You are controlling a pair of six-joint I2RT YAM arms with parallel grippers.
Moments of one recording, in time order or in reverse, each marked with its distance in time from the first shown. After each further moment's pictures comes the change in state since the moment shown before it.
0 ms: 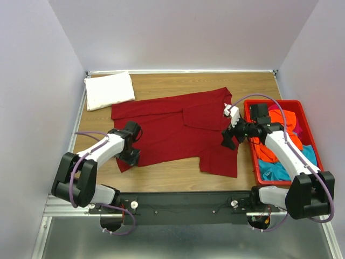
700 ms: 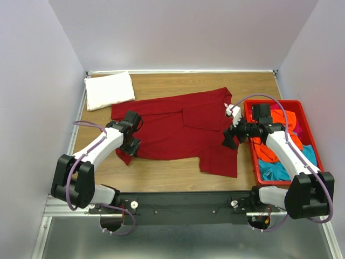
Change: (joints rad) left arm -0.002 -0.006 0.140 -0.024 -0.076 0.093; right arm -0.039 -0.008 -0.006 0.001 -0.035 -0.010
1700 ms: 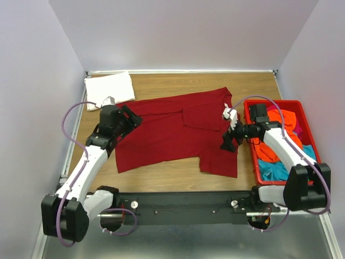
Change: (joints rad) left arm 0.093 -0.288 -0.035 0.519 0.165 0.487; right arm 0.000 0.043 -0.011 -0.031 -0.109 -0.099
